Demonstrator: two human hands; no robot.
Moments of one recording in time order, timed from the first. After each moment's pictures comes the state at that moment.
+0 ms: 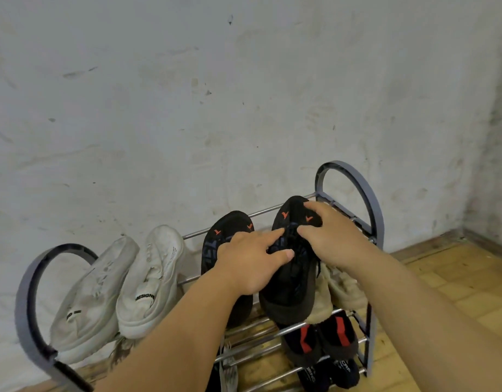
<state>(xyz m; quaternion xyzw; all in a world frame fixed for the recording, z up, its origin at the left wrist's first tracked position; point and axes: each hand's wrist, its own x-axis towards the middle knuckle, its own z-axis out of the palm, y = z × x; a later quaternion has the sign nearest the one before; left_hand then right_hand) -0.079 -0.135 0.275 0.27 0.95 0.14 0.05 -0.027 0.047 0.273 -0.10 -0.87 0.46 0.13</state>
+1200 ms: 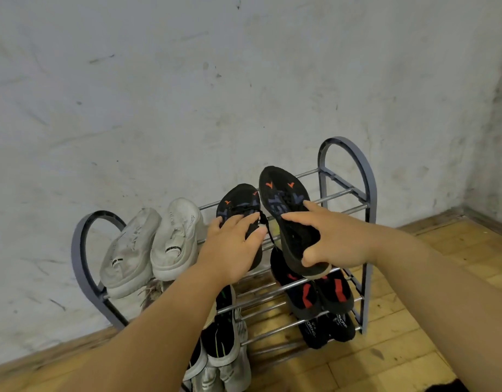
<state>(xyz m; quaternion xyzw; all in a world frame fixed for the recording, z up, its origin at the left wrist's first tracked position) -0.019 -0.190 0.273 0.23 0.95 0.19 0.00 0.042 0.034 0.279 0.05 -0.95 0.31 -0.08</state>
